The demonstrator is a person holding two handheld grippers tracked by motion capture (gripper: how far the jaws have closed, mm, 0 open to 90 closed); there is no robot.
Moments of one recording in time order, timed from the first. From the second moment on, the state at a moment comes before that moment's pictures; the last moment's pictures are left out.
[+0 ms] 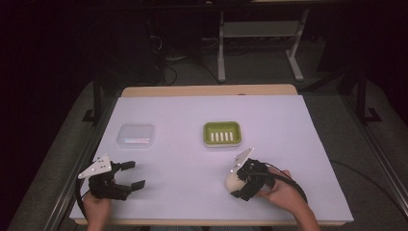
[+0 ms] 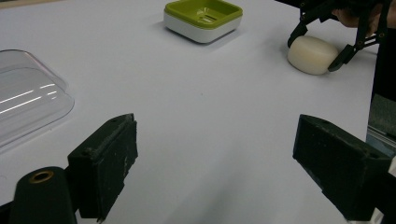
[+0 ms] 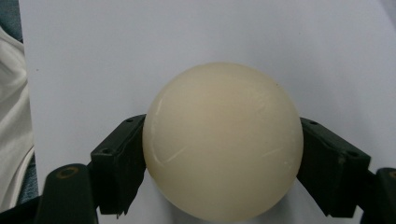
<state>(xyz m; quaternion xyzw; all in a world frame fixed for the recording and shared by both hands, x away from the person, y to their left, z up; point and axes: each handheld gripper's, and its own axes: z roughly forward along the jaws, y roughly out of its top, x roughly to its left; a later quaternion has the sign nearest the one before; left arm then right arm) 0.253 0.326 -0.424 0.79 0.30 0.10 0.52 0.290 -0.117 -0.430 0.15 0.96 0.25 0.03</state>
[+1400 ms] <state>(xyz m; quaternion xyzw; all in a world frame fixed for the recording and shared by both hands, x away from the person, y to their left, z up) 0.253 0.328 -0.424 0.79 0.31 0.10 0.52 0.296 -0.118 -0.410 0.15 0.95 0.27 0.03</state>
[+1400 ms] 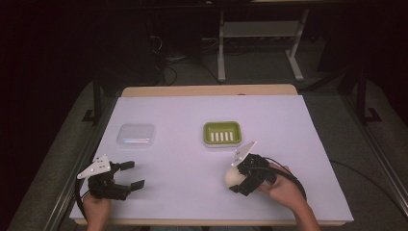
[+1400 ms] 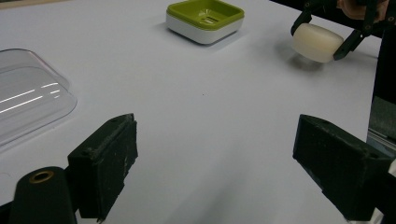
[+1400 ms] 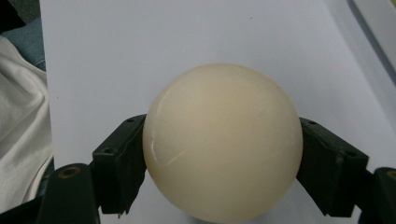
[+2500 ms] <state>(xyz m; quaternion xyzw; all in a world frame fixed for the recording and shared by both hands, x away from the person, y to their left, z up) 0.251 0.329 -0.423 0.79 0.31 0.10 0.52 0.333 -0.118 -0.378 0.14 0.95 0.29 0.01</state>
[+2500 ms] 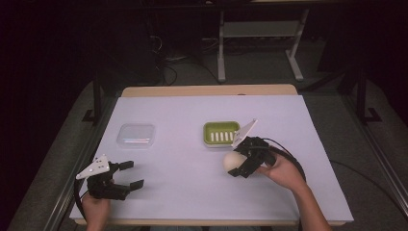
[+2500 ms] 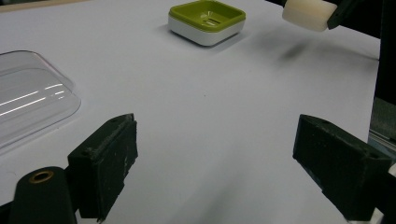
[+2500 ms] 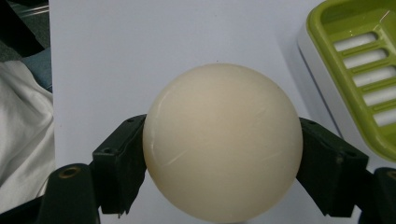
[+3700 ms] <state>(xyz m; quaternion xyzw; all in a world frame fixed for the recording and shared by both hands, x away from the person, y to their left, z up) 0.251 0.331 -0.422 0.79 0.31 0.10 0.52 0.368 -0.103 -0.349 0.13 0.95 0.29 0.01</state>
